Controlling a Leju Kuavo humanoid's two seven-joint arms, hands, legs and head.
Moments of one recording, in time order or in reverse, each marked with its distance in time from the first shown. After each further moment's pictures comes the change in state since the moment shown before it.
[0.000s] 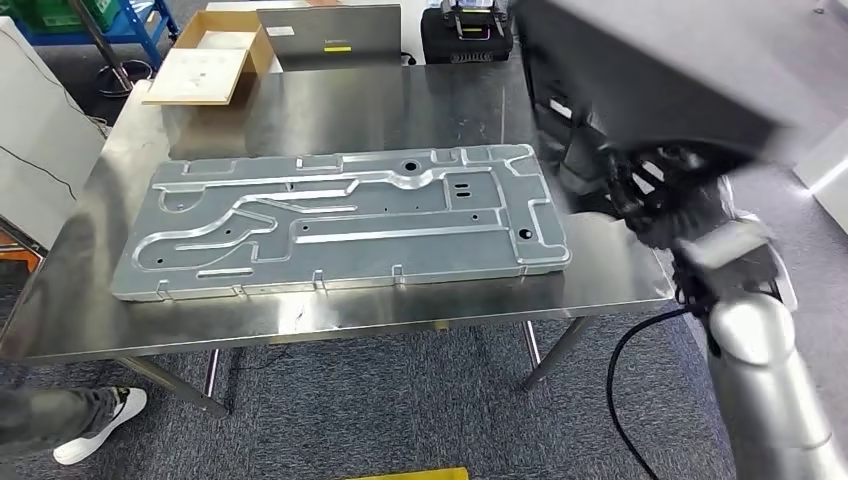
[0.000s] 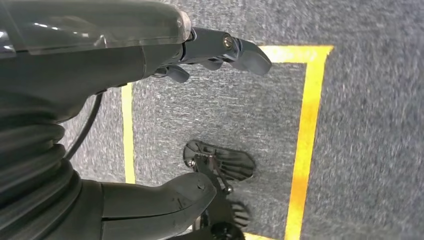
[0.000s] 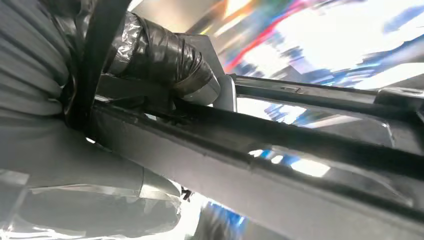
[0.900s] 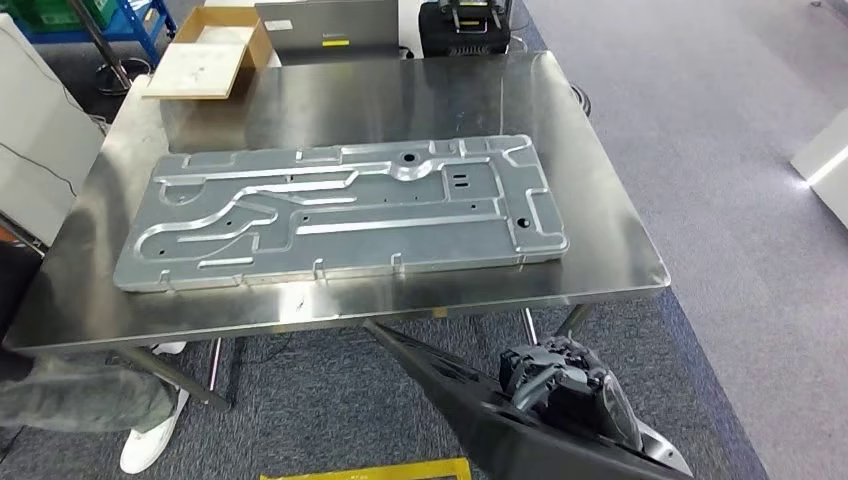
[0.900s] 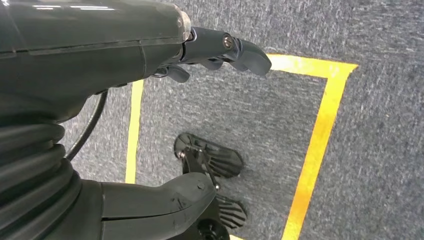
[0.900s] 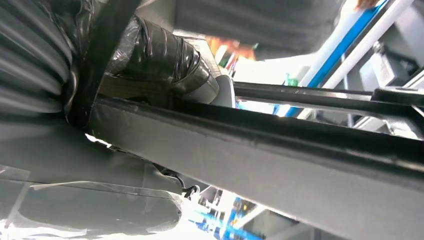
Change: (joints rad) left arm 0.018 -0.010 0.038 0.000 0.115 0.060 0.007; right arm 0.560 0.091 0.280 -0.387 -0.278 0.045 -0.265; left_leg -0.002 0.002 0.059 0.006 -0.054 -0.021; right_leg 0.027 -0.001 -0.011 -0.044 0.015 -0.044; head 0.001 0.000
